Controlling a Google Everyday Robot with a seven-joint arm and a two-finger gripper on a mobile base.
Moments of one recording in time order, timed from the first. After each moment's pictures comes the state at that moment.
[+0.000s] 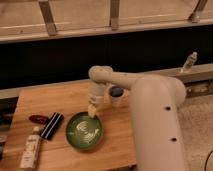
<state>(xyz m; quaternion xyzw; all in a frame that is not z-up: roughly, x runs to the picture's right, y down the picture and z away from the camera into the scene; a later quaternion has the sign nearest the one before) -0.100 0.145 0.827 -0.54 -0.02 0.19 0.82</state>
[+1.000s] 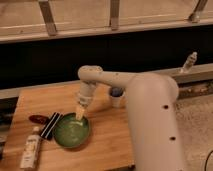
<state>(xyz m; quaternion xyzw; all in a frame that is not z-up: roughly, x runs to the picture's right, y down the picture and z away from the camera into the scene) -0.130 0.150 0.806 -0.53 -0.07 0.18 0.83</state>
